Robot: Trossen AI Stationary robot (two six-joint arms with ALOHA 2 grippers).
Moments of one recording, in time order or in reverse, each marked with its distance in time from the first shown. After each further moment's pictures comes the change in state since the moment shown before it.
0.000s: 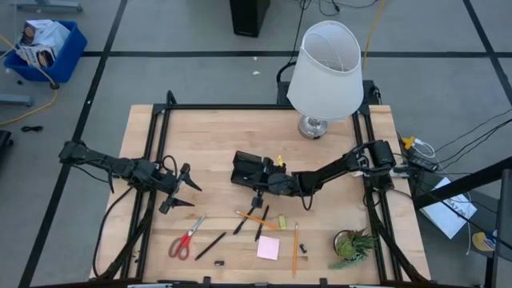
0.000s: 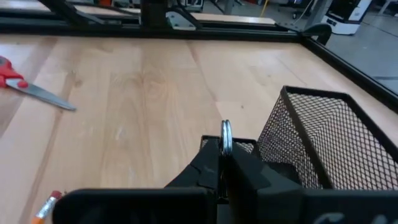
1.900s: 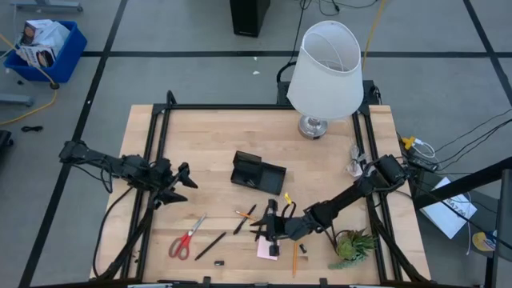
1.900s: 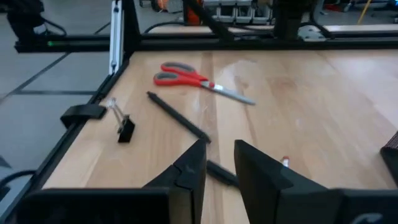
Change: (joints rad) left arm -0.016 0.000 0.000 0.303 0.010 -0.444; right arm 0.365 -0.006 -0.001 0.034 0.029 0.165
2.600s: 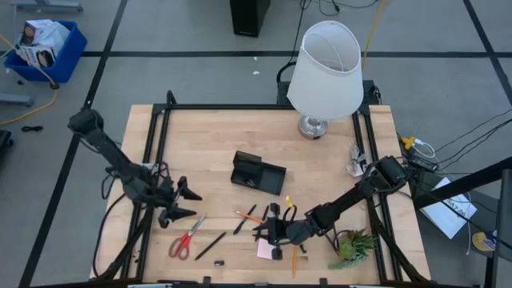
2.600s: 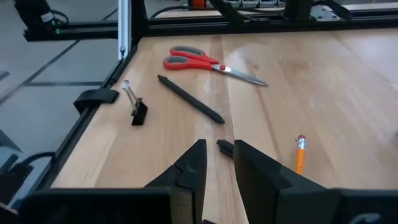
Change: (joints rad) left arm -0.543 0.582 0.046 0.388 -0.749 0.037; right arm 0.025 -0.002 0.000 -0.056 -0.005 0.054
